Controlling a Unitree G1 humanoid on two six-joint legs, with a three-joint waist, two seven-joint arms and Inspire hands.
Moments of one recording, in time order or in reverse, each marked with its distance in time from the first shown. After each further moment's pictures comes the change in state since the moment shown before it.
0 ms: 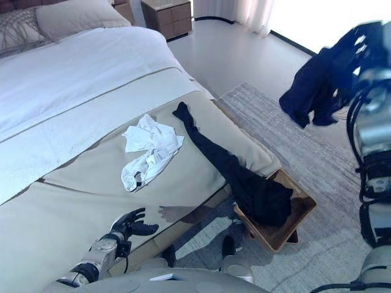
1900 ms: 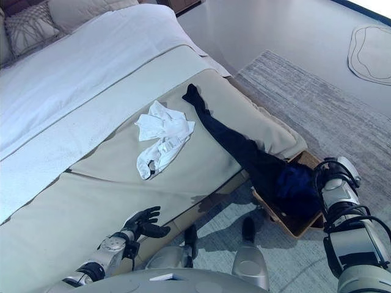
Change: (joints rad) left arm -0.044 -0.016 -0.088 -0.035 0.043 -0.050 -0.065; right arm 0.168 0.207 0.010 0.526 -0.229 0.041 0.100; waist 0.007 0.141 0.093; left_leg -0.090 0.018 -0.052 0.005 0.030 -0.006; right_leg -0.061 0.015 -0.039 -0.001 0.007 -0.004
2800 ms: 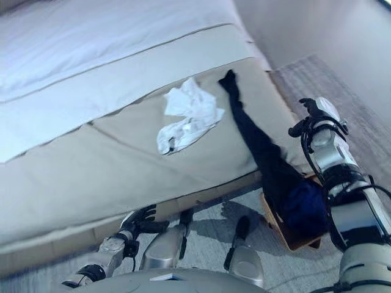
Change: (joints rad) left arm -0.001 -0.024 0.053 0.001 -0.058 -0.011 0.037; right arm -0.313 -0.033 0.189 -0.103 0.002 -0.028 0.041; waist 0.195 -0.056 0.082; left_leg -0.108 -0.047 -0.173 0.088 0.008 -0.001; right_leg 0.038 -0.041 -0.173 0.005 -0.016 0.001
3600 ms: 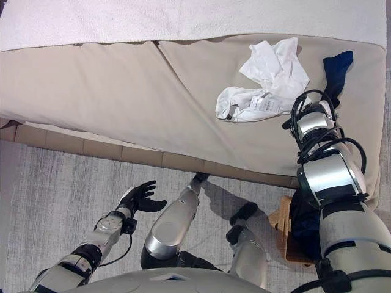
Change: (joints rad) left arm -0.108 0.083 -0.081 -0.057 -0.031 -0.046 0.003; right arm -0.341 0.184 0.011 0.441 0.237 0.287 -0.033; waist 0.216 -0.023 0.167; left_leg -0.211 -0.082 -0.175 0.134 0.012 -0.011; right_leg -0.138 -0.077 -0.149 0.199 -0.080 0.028
